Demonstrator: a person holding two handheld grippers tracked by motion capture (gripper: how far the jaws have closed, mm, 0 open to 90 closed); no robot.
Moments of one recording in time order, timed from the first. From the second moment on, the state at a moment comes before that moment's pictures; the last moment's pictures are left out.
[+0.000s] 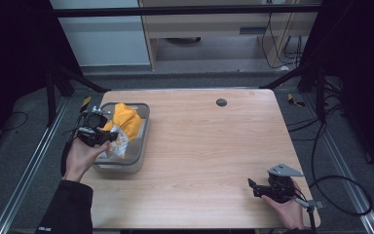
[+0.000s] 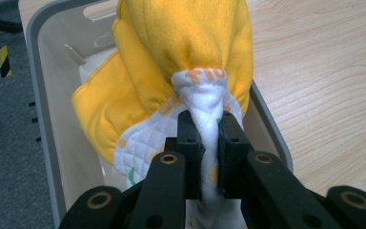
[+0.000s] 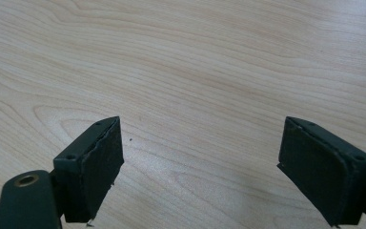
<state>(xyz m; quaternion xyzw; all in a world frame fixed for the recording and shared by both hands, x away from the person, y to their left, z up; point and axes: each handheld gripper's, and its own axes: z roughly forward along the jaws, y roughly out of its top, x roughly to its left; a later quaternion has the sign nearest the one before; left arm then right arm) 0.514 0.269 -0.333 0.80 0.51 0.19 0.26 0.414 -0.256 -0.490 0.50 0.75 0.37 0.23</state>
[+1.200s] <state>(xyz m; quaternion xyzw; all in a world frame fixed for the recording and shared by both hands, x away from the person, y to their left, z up) 0.481 0.229 -0.299 0.84 0.42 0.18 0.29 0.413 -0.256 -0.490 0.50 0.75 0.37 0.23</state>
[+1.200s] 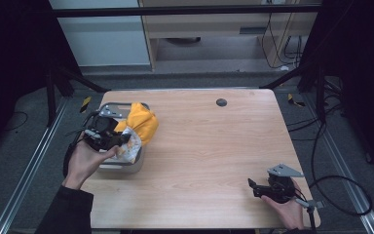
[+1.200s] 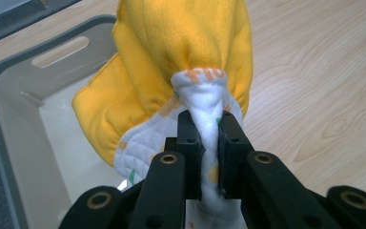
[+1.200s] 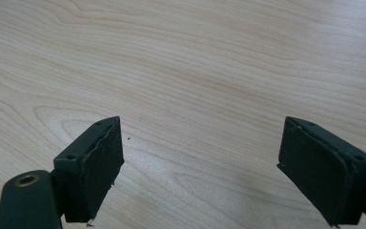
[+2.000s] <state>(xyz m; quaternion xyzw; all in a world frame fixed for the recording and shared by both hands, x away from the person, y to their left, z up) 0.475 0.187 -0.299 0.86 0.37 0.16 0.30 0.412 -0.256 -0.489 0.50 0.75 0.37 0.23</state>
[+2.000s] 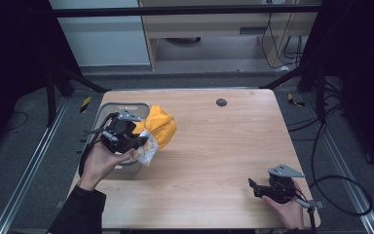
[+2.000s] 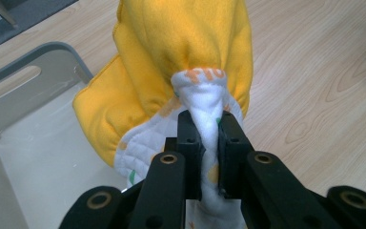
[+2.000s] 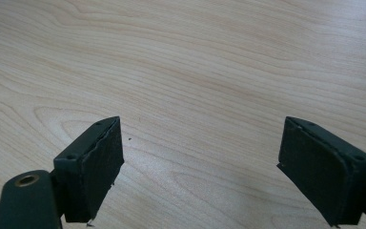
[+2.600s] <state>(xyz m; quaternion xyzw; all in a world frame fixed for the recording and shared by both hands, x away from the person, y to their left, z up) 0.478 0.157 -0.315 0.88 0.34 0.14 0.30 0.412 -0.258 -0.490 0.50 0.75 0.37 0.24</state>
